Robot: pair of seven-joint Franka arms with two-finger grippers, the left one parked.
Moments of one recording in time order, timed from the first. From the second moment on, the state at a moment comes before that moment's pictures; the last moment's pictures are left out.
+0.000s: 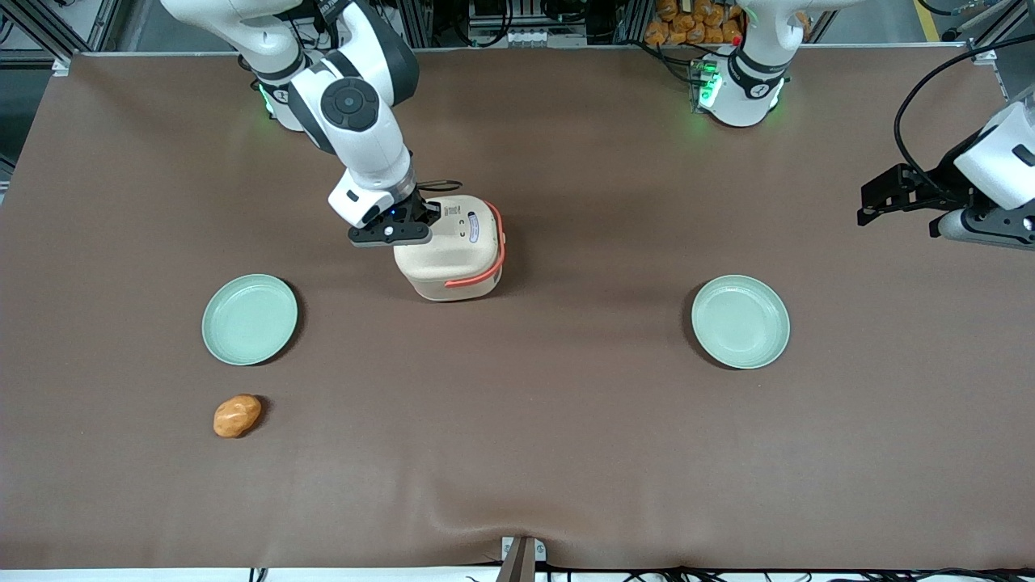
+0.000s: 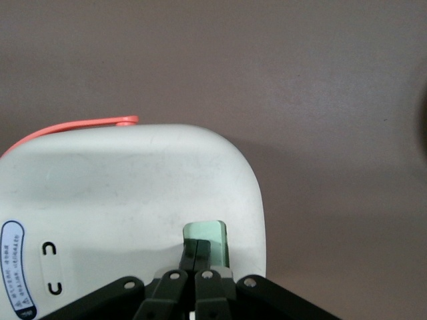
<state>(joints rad) 0.21 0.10 0.45 -2.16 -0.06 2.25 0.65</state>
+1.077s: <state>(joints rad) 0.12 0.01 0.31 -1.65 0.06 1.66 0.52</state>
